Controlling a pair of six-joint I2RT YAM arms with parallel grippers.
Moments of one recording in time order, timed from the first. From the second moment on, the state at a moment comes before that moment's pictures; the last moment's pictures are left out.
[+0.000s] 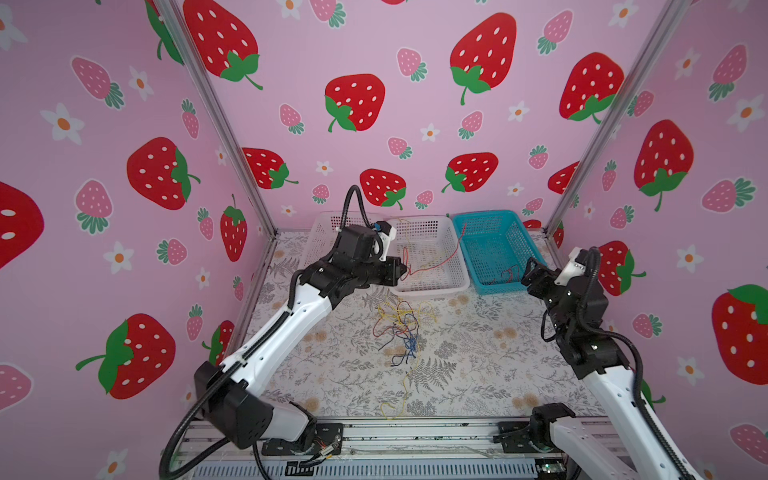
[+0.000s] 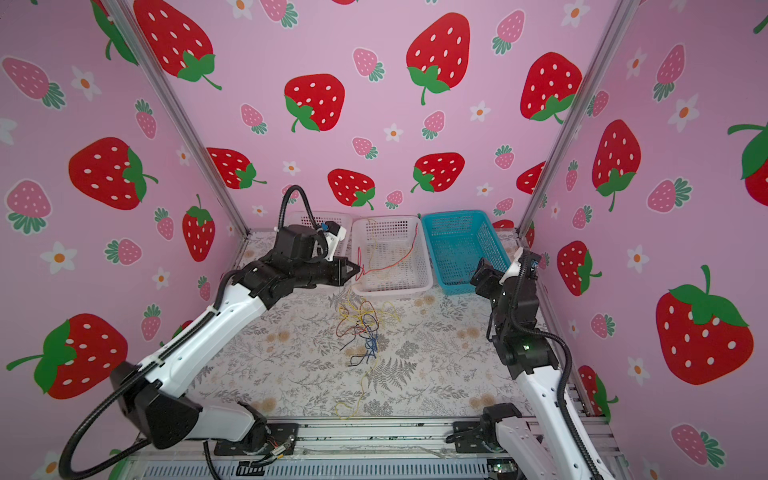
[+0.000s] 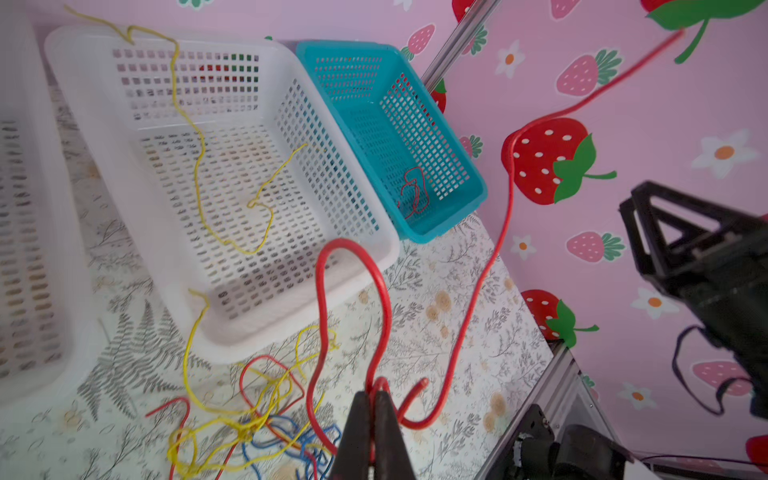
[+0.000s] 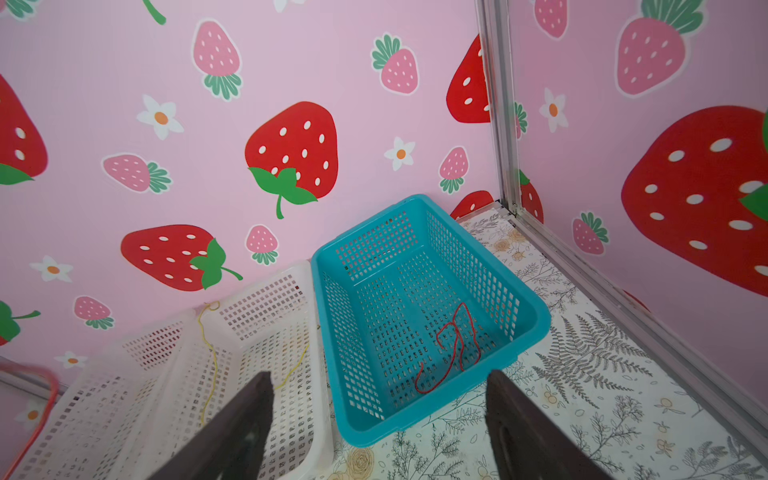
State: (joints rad) left arm -0.53 1.52 1.54 -0.60 0.35 -0.40; right arm 0.27 0.72 0.77 -0.19 0.28 0.42
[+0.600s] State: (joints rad) left arm -0.67 2.44 2.57 -0.59 0.49 -0.67; right arm 0.27 0.40 0.67 -0.35 0.25 0.42
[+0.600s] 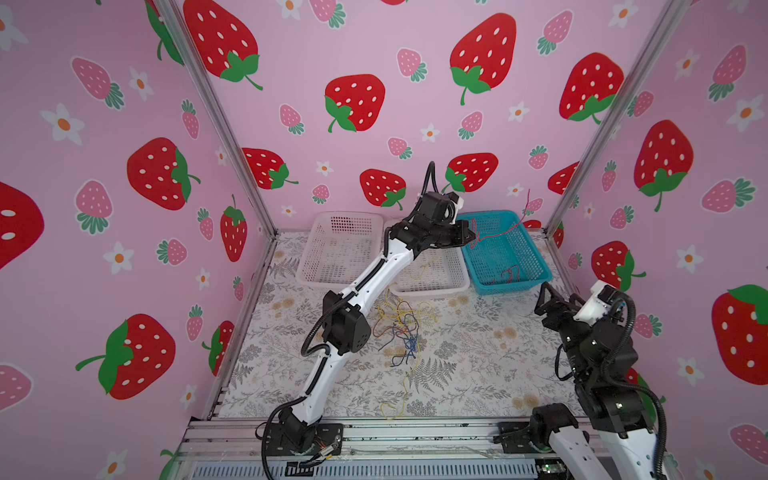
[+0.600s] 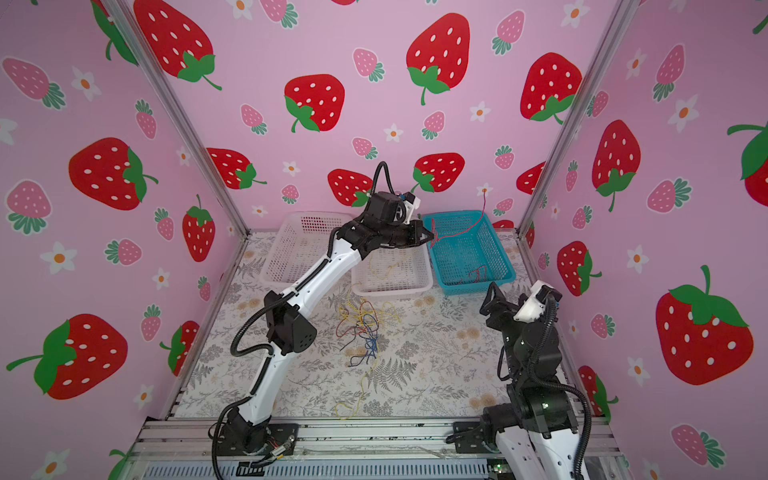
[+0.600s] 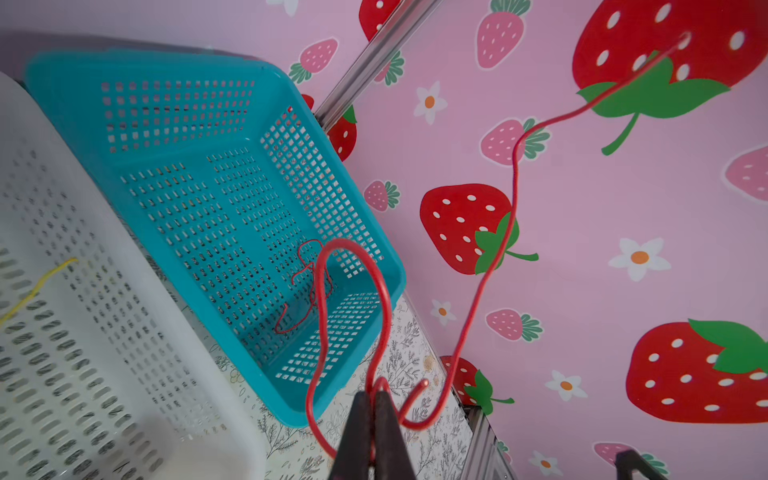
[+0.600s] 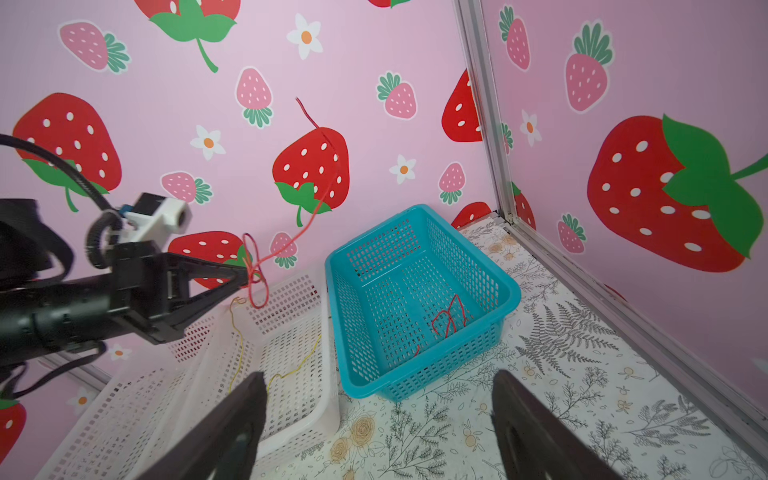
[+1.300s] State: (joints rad) left arm -0.72 2.73 2.65 -0.34 0.44 -0.94; right arm 0.27 0.35 0.69 -0.42 0.21 0.38
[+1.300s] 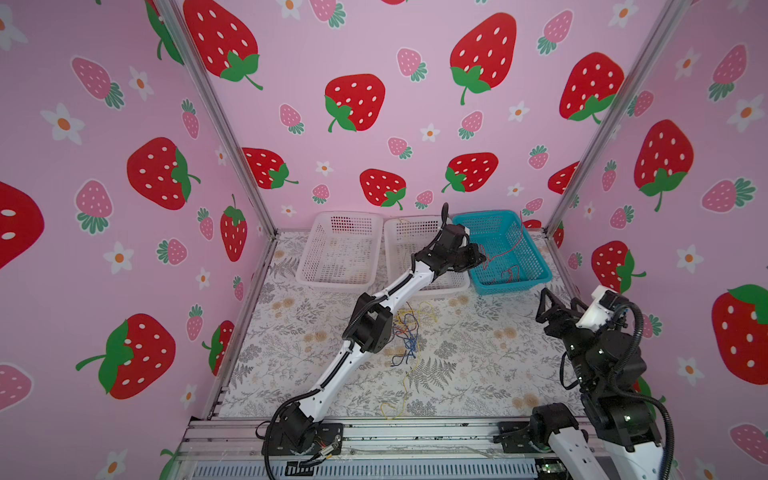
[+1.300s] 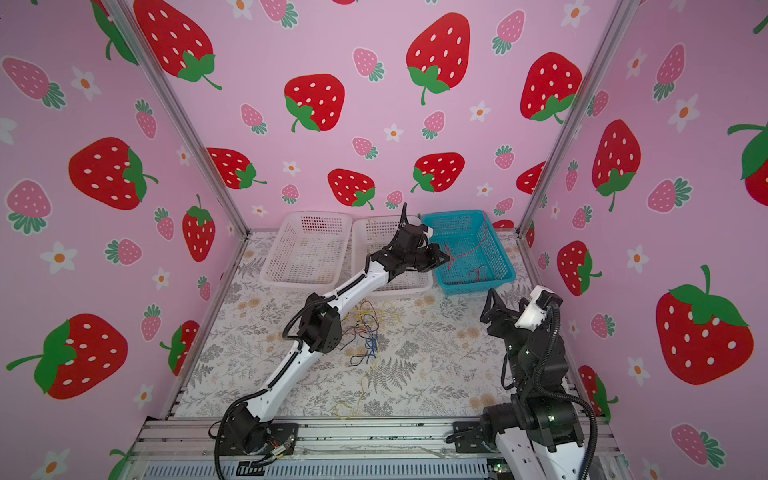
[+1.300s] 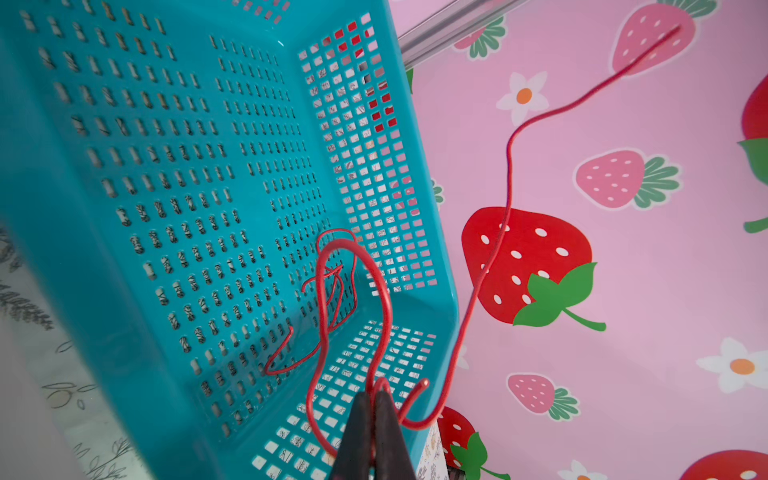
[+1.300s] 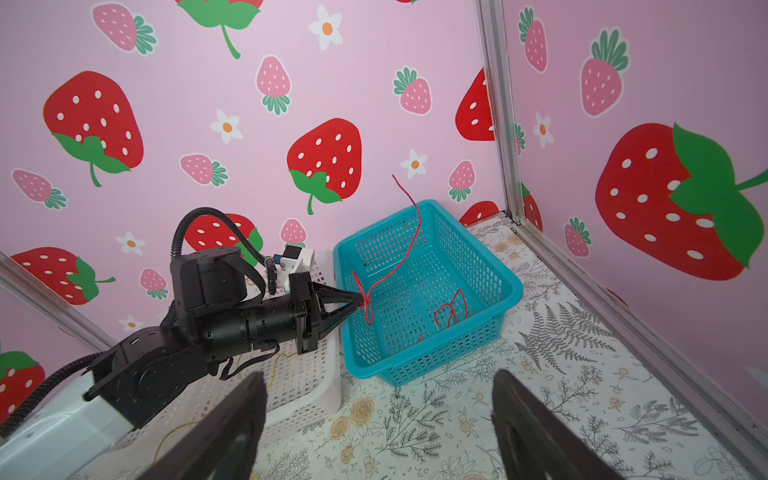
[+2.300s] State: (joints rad) left arm -0.54 2.07 2.12 -0.37 0.42 -0.77; right arm 0.27 0.52 0.71 -0.41 -0.12 0.38
